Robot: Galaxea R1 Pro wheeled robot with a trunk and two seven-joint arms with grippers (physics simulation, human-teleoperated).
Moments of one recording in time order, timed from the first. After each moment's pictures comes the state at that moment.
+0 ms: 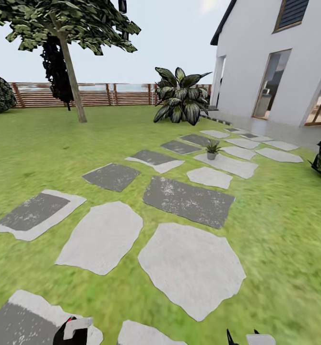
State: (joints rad) left arm -0.32 0.06 0.09 -0.24 -0.05 -0.50 0.14; right arm -0.22 -0.08 0.00 -0.30 0.01 -0.62 -0.06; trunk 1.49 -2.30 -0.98
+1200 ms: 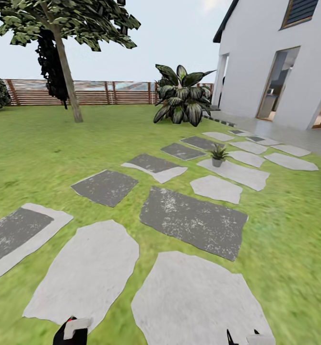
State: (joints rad) left arm -0.32 0.06 0.09 -0.24 -0.05 -0.50 0.14; right arm -0.22 -0.08 0.00 -0.30 0.01 -0.62 -0.06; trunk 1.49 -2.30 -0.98
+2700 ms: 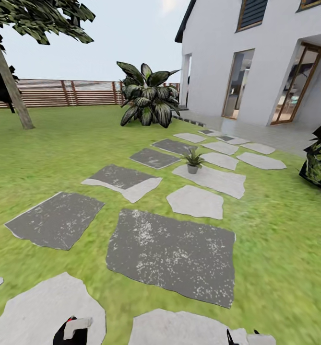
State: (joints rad) left arm -0.32 0.06 0.09 -0.24 -0.05 -0.50 0.14; right arm -0.22 -0.08 0.00 -0.30 0.01 -0.62 -0.06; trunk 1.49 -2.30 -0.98
